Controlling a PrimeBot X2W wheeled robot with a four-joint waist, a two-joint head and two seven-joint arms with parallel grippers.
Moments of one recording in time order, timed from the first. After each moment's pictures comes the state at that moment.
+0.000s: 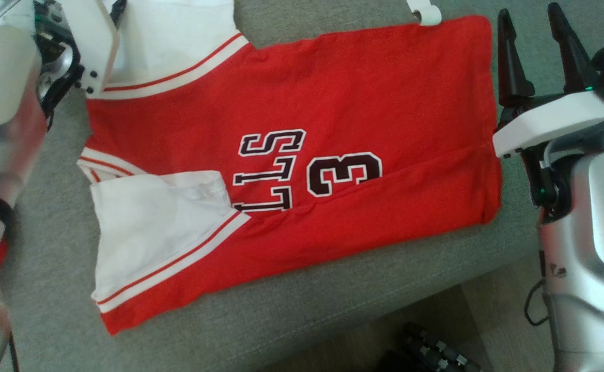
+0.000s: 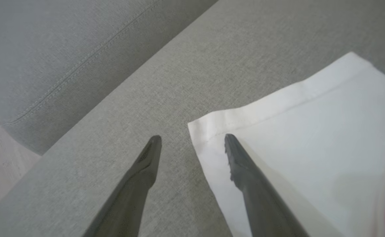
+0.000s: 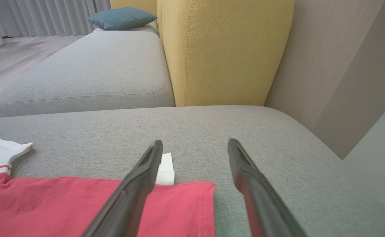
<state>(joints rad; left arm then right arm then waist) -1.25 0.38 -0.95 0.99 -0.51 -0.13 0.14 -0.55 -0.08 -0.01 0.22 0.12 0.13 0.07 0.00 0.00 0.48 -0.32</state>
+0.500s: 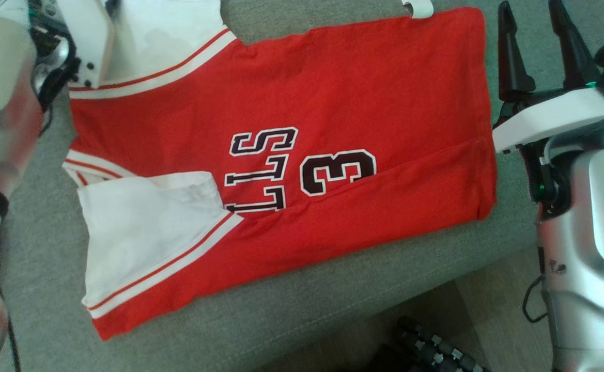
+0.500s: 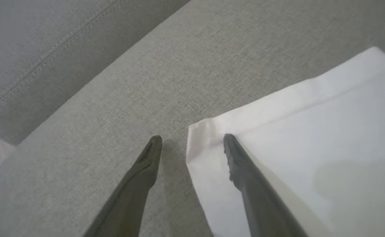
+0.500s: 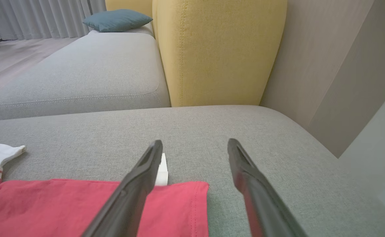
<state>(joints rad) -1.30 0.37 -1.06 1.05 -0.64 -0.13 0.19 -0.57 -0.07 0.00 0.22 0.14 0.13 0.04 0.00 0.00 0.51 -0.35</state>
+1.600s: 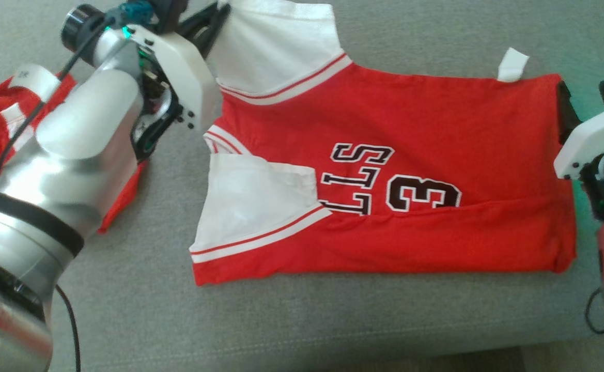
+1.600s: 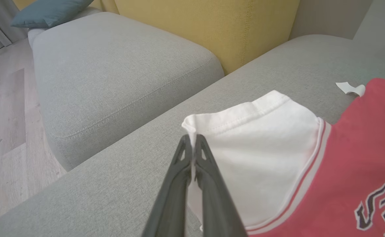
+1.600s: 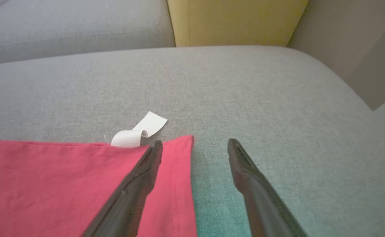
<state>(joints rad) -1.17 0.29 -1.14 0.84 -0.77 -0.11 -0.14 -0.63 -0.25 -0.11 0.66 0.12 0.13 0.19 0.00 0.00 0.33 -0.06</state>
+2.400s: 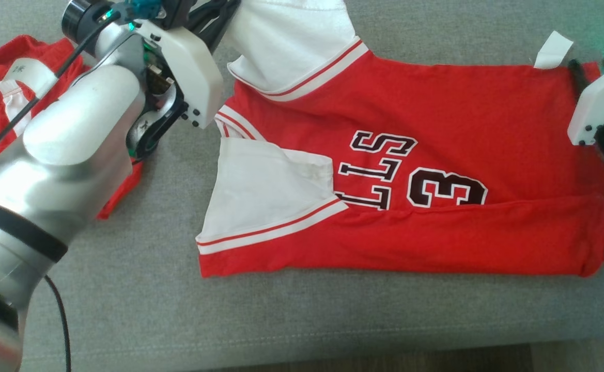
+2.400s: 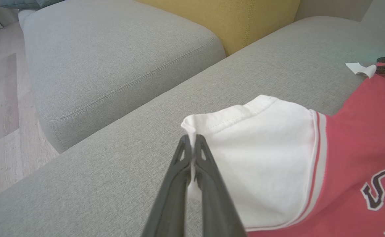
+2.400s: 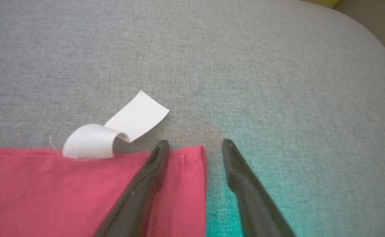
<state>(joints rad) -1.17 0.37 -1.15 0.61 -0.77 -0.02 -0.06 -0.89 -0.34 0.06 1.00 0.14 0.13 0.21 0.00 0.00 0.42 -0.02</state>
